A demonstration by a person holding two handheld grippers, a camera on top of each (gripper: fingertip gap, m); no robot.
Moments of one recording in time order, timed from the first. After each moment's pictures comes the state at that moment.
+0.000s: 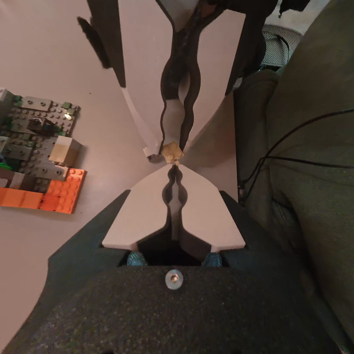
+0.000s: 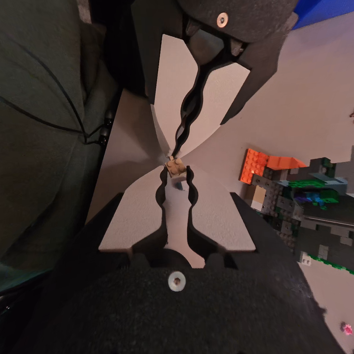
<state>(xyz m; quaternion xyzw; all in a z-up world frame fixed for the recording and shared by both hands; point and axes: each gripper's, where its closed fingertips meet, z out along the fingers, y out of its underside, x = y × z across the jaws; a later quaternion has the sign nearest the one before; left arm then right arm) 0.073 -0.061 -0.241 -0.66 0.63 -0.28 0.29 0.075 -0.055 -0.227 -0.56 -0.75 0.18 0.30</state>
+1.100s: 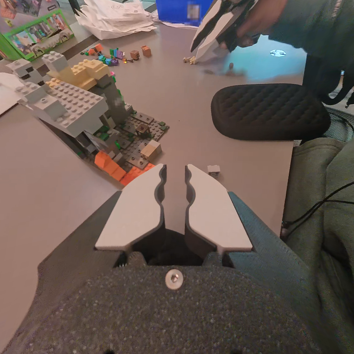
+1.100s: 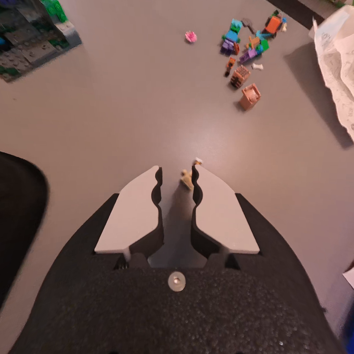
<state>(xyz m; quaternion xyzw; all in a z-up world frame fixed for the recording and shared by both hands) 0.049 0.000 -0.200 -0.72 0.47 -0.26 0.44 0.348 0.105 -0.241 -0.85 -0.33 0.09 0.39</state>
